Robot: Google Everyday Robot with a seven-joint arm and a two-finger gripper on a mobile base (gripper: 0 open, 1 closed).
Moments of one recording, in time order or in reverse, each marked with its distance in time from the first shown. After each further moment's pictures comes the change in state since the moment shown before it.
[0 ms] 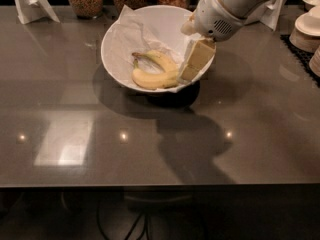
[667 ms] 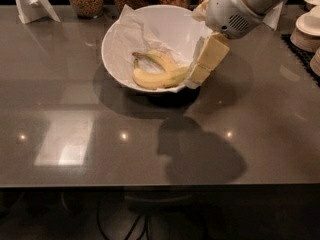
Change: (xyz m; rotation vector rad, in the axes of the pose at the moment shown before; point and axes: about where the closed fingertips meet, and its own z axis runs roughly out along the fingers) arm -0.007 0.022 -0.036 0.044 -0.050 0.013
